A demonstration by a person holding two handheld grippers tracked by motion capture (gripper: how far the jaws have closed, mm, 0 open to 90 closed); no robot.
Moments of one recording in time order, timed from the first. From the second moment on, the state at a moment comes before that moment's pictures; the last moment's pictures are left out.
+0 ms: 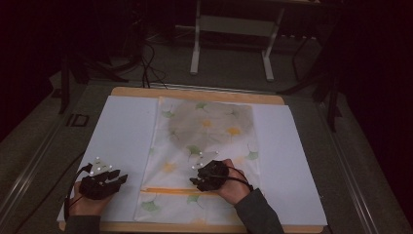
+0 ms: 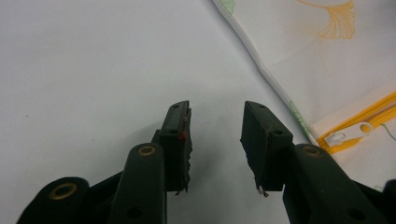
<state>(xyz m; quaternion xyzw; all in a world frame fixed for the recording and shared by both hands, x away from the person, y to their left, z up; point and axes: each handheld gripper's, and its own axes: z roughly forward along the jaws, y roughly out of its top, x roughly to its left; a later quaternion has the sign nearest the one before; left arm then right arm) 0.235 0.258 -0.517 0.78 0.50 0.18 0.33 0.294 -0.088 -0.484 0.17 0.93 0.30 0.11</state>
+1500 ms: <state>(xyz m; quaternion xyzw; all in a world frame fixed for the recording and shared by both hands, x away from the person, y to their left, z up) 0.235 0.259 -0.516 0.79 0.50 0.18 0.32 0.293 -0.024 -0.492 0.12 0.94 0.31 0.07</state>
